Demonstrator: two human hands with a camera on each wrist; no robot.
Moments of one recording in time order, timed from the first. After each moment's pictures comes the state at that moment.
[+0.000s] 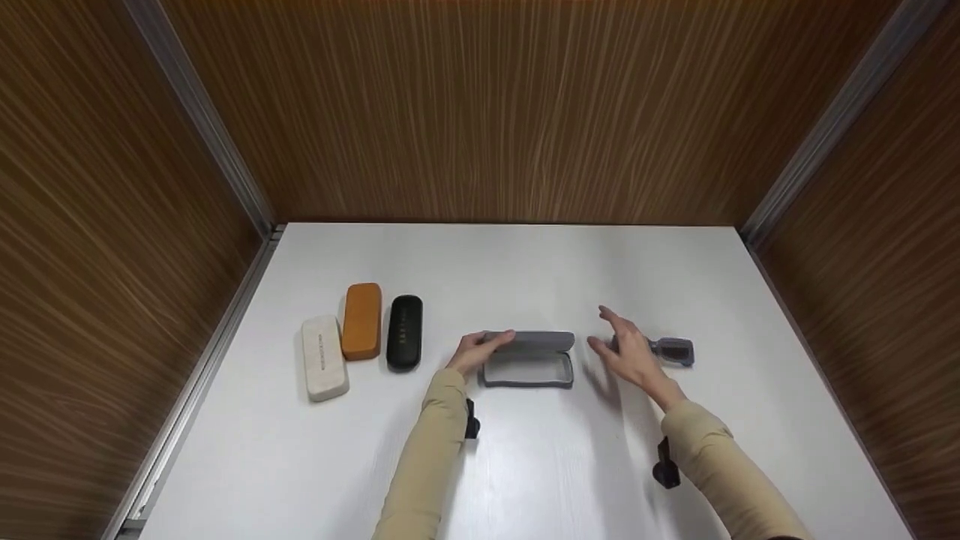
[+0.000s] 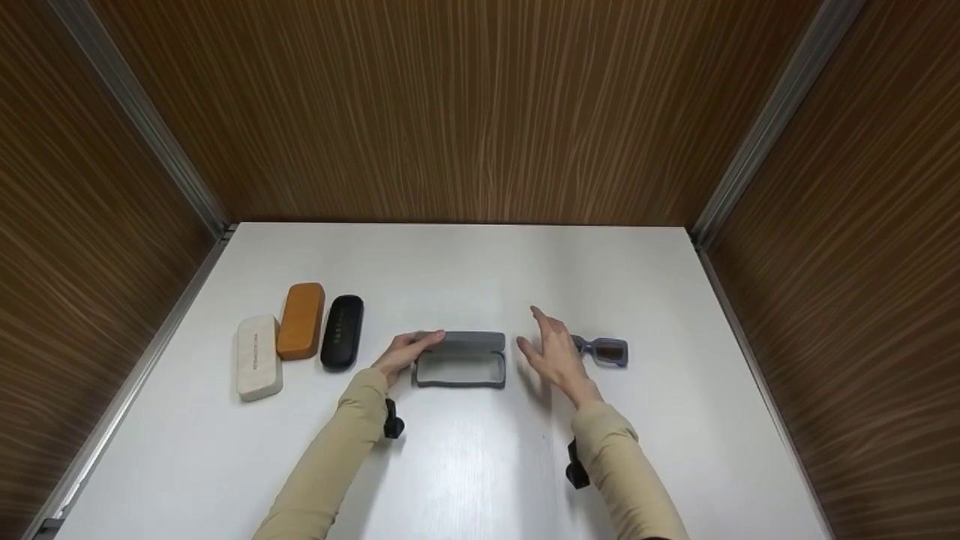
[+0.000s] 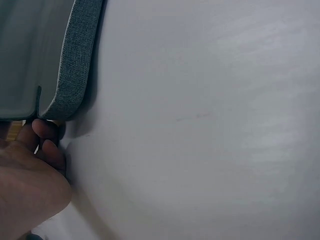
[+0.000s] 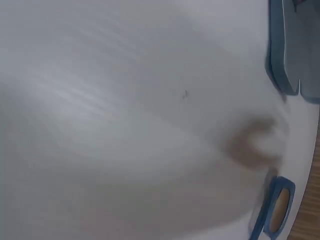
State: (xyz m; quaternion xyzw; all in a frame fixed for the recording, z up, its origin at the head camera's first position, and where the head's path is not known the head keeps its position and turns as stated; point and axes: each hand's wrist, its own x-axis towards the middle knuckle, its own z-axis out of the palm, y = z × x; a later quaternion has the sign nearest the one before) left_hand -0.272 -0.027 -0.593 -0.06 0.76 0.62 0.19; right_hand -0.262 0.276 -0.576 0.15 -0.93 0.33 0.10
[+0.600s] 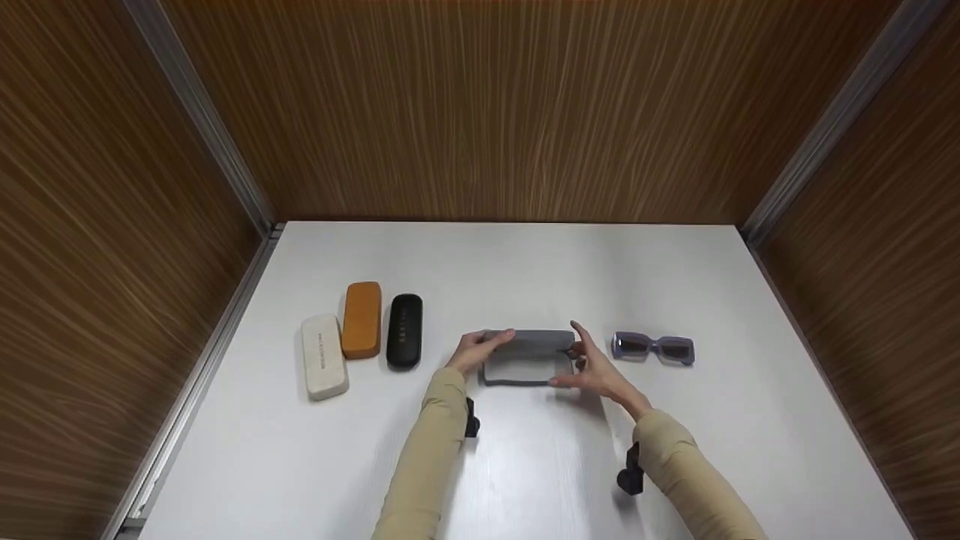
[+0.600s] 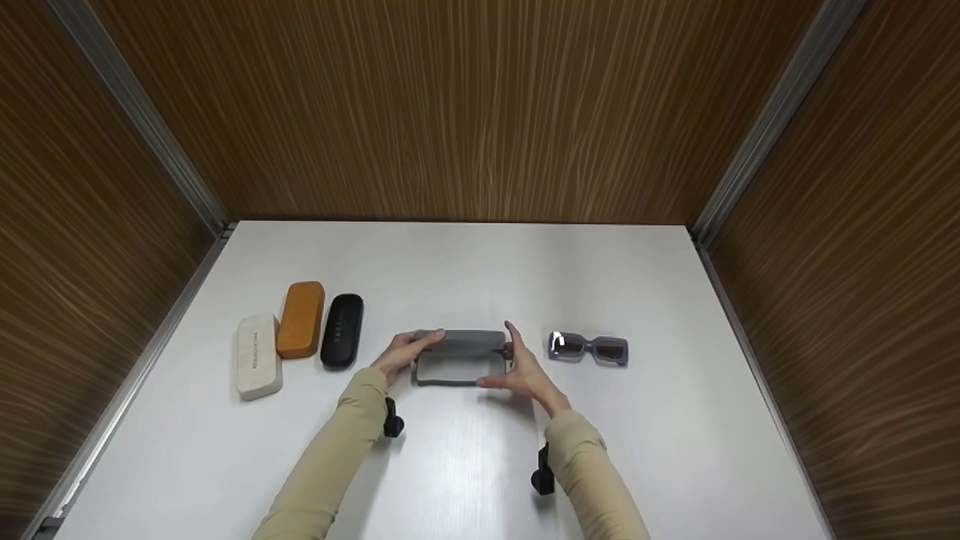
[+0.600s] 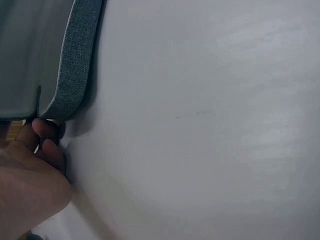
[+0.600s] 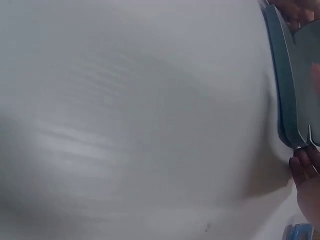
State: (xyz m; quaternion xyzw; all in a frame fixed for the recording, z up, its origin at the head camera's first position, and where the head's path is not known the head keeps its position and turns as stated) left_hand -0.271 -0.023 -0.591 -0.07 0.76 0.62 0.18; right_hand -0.251 0.235 -0.601 0.11 -0.86 0.48 -0.11
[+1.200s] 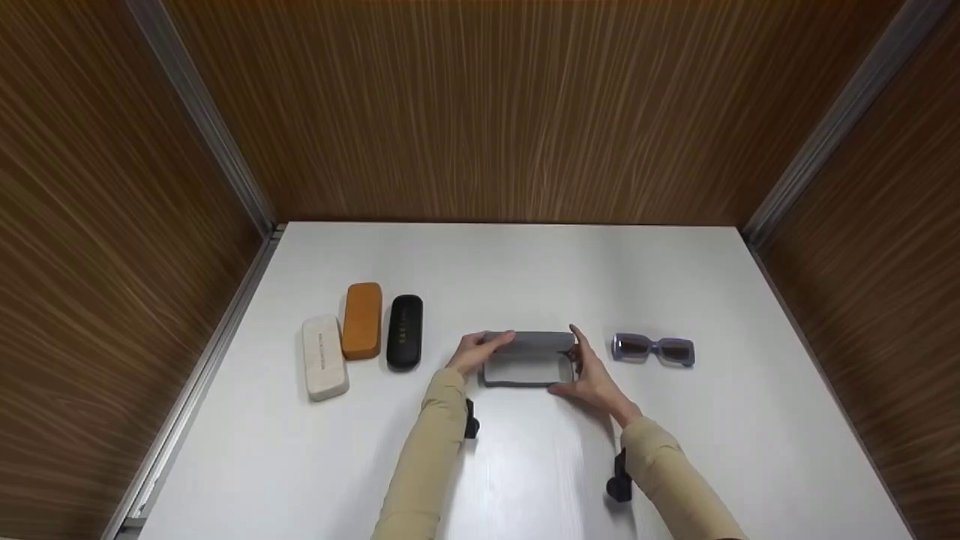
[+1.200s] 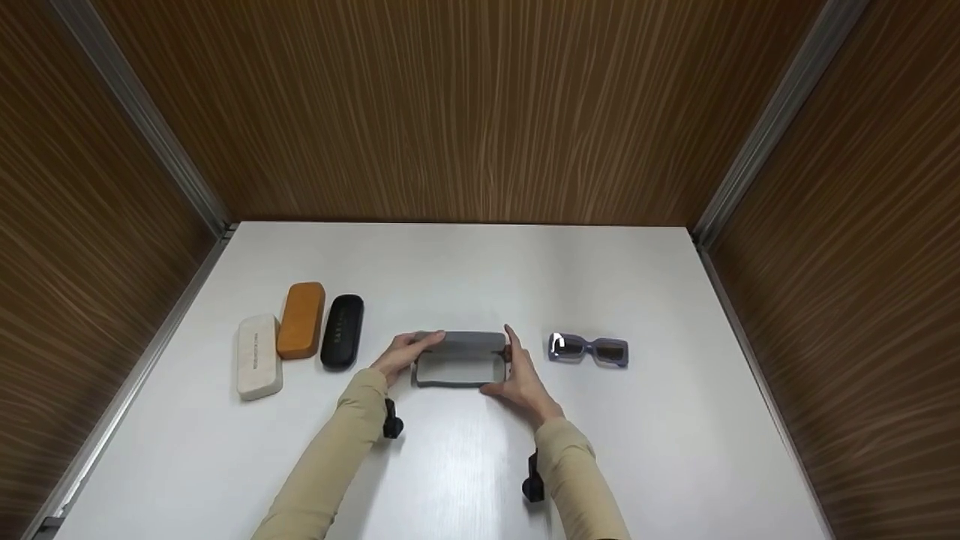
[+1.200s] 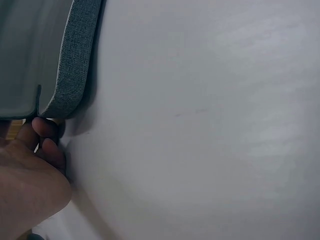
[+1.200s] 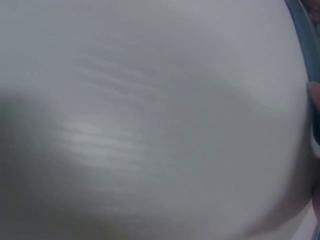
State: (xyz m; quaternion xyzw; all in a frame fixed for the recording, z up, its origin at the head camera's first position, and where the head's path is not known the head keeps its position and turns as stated) left_hand -0.272 -0.026 -0.593 -0.05 0.76 0.62 0.18; right_hand -0.252 0.227 -0.626 0.10 -0.88 0.47 -0.04
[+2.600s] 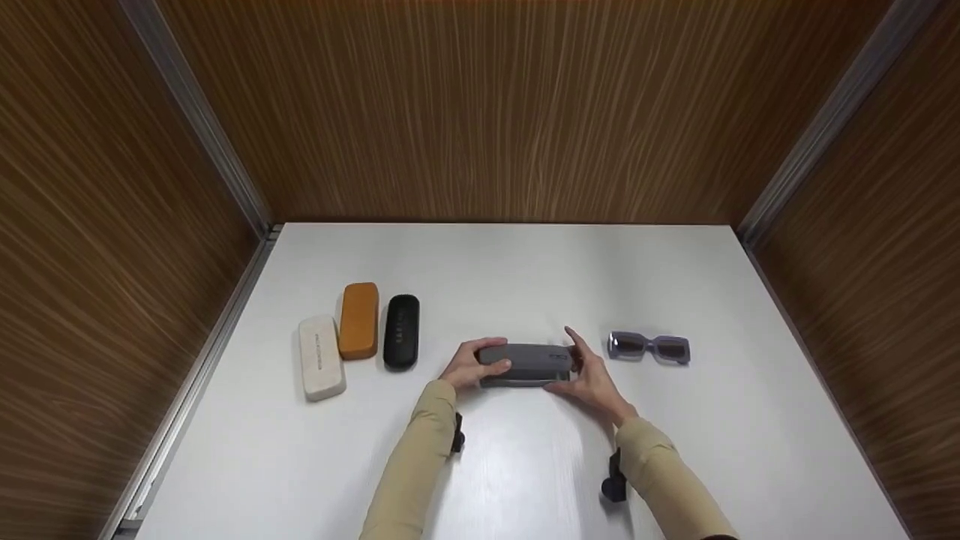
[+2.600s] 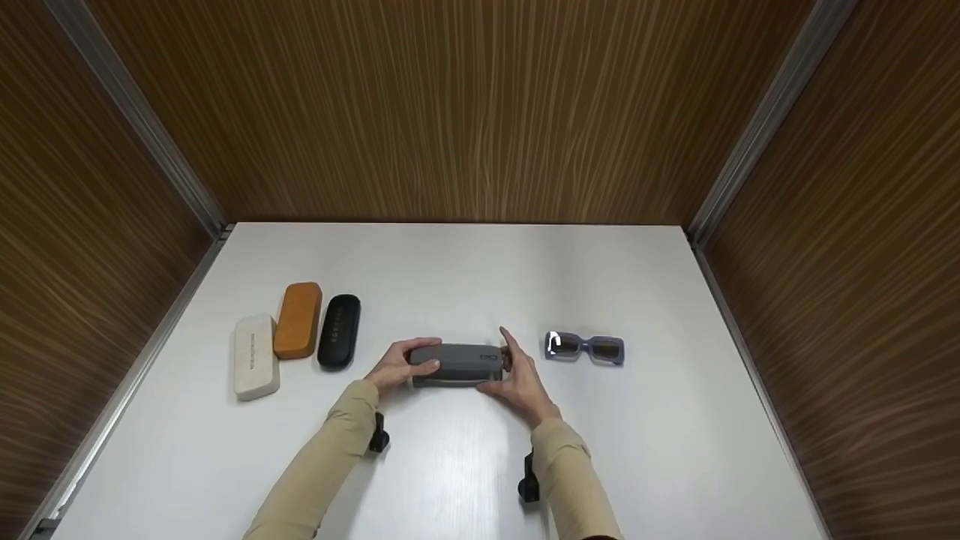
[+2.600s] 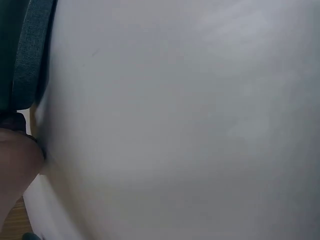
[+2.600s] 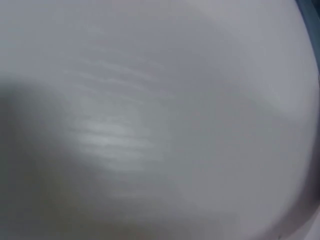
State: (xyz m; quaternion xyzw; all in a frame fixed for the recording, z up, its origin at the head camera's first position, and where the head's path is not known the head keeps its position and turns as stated) left_hand -0.265 -0.035 -0.615 0.08 0.76 0.62 0.17; right_hand -0.247 0.231 -0.634 0.11 -0.87 0.48 0.02
